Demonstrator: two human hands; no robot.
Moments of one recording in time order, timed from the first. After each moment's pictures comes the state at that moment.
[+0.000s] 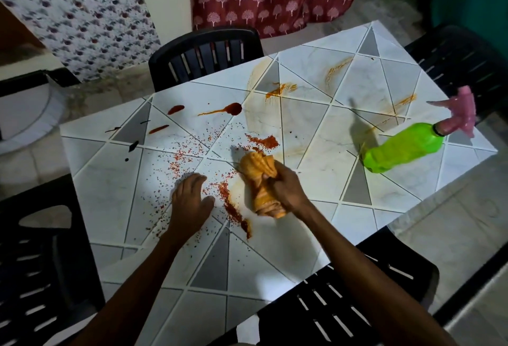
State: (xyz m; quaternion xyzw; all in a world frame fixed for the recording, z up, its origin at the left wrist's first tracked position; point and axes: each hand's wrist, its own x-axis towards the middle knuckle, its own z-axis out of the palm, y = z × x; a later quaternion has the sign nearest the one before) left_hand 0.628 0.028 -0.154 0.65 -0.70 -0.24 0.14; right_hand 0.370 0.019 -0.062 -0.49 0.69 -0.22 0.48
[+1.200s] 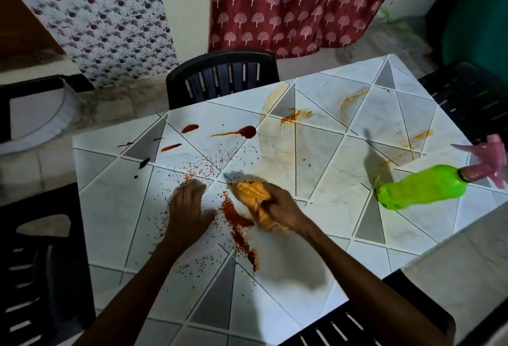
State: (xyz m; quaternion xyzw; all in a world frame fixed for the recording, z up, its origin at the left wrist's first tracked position) left_hand 0.653 -0.012 -0.168 0.65 -0.73 -0.20 0.08; right_hand 0.390 -0.025 -0.078 -0.60 0.62 -0.12 0.49
